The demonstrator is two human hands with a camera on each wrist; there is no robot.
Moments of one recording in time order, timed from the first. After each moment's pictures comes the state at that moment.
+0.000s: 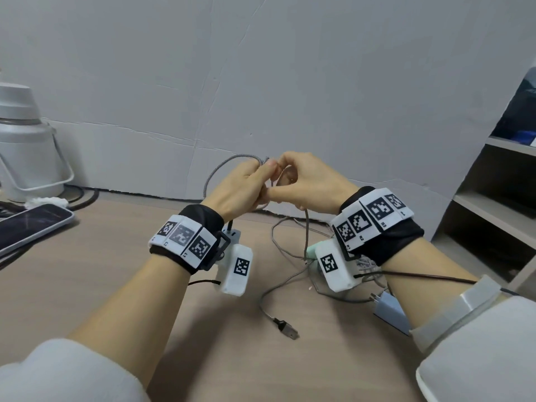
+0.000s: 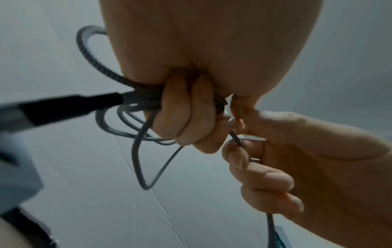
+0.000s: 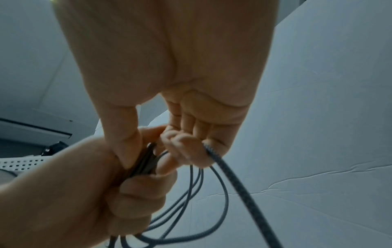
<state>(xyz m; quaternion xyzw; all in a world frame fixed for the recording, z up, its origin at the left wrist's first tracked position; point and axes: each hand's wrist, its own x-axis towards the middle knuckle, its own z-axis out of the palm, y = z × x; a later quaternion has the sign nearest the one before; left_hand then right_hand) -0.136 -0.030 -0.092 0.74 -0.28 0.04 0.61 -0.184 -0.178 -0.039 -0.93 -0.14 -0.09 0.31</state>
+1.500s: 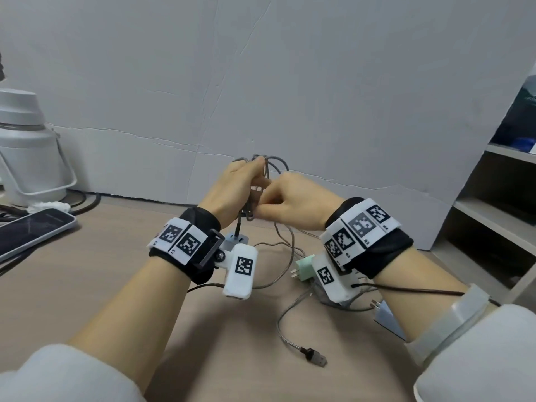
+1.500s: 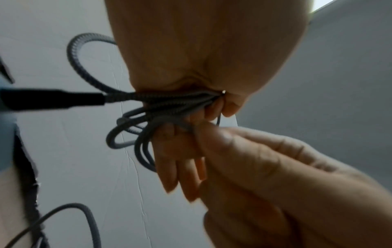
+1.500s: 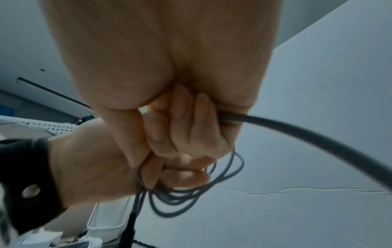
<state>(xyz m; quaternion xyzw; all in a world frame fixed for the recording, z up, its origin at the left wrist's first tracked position) -0.137 -0.026 -0.088 0.62 -0.21 -0.01 0.76 -0.185 -0.161 -0.047 -0.96 -0.20 -0.05 0.16</state>
